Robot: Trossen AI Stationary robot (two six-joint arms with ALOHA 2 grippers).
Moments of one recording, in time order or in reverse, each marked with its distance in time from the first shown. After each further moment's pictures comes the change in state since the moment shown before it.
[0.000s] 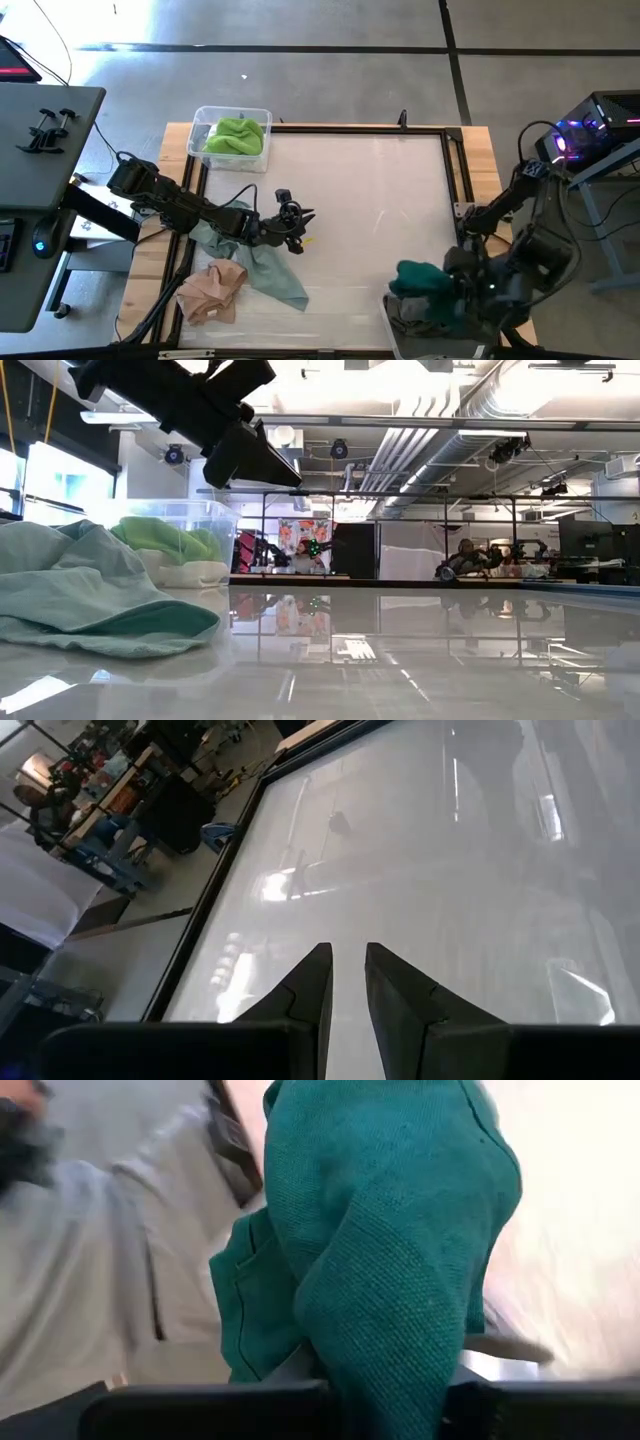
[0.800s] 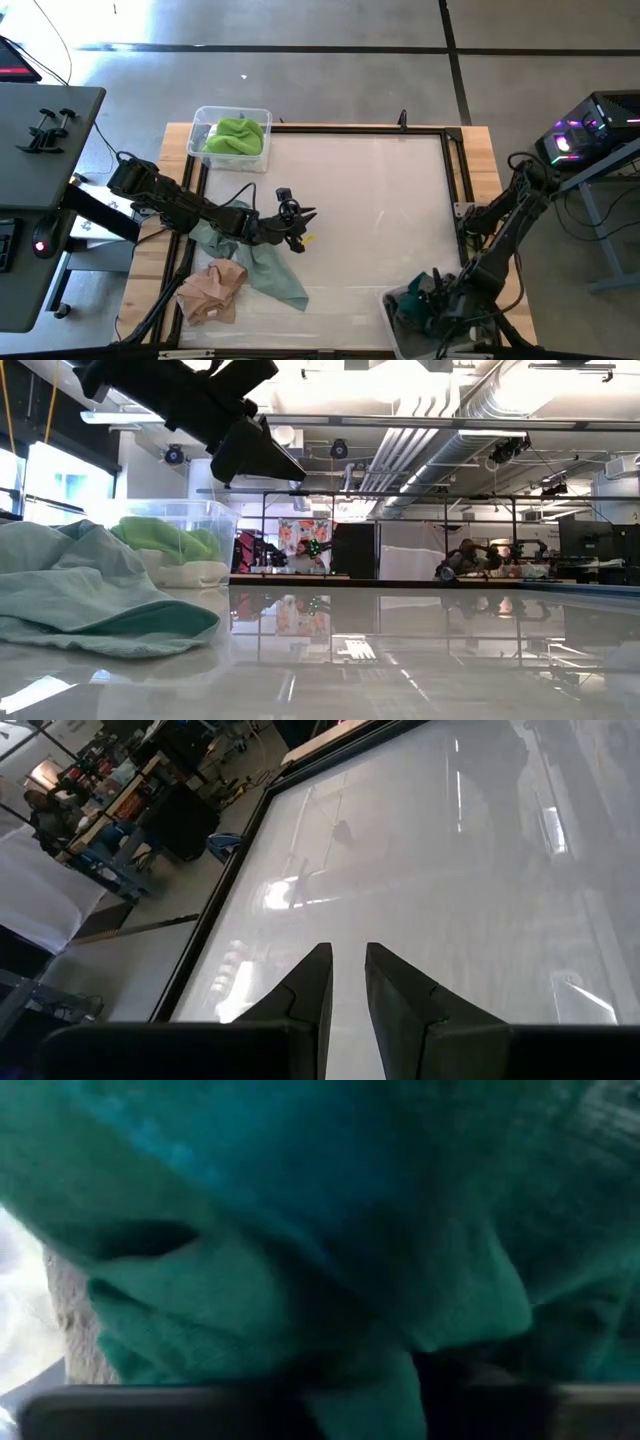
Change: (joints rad) left arm 0.005 0.000 0.000 0.042 0.003 0.022; right arm -0.018 0.009 -0.746 0.715 -0.298 0.188
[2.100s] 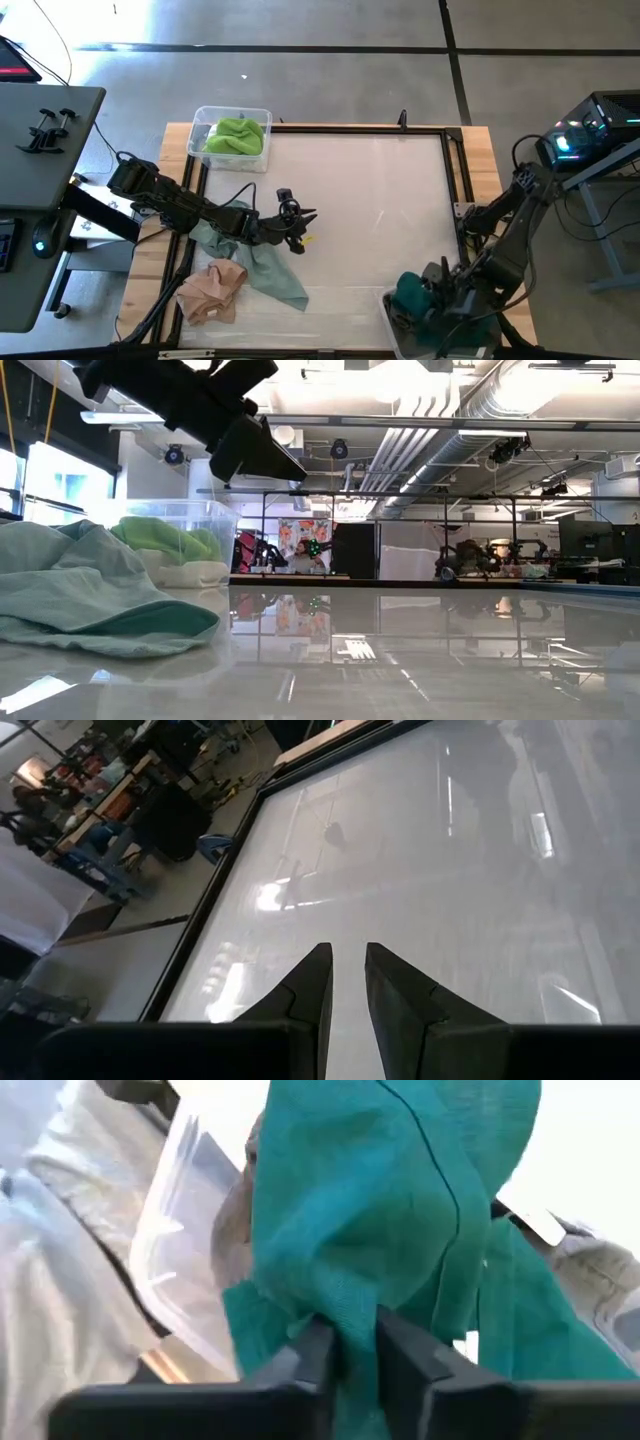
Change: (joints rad) left arm 0.000 0.000 0.000 0.000 0.022 -0.016; right arm -0.057 0.029 0.455 -0.455 0.045 0.040
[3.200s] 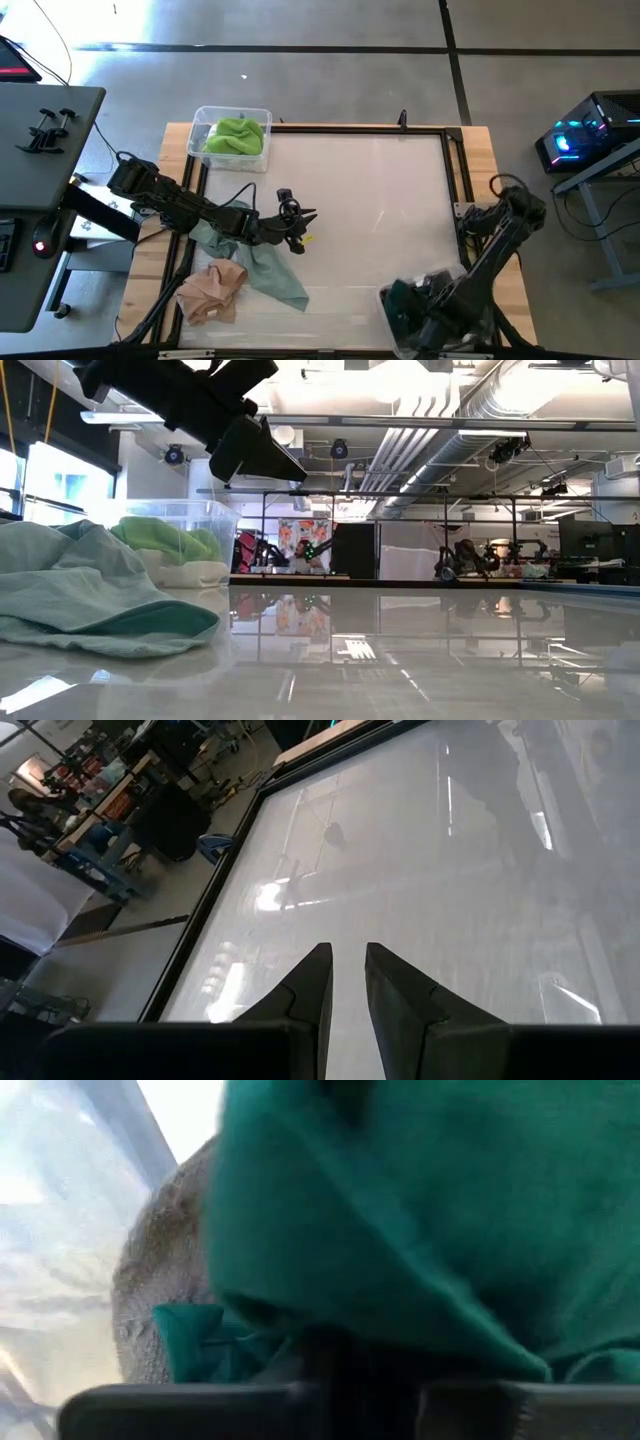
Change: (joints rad) left arm 0.000 0.000 0.000 -0.001 0.001 0.001; right arm -0.024 0.291 -0.001 0.083 0.015 -0.344
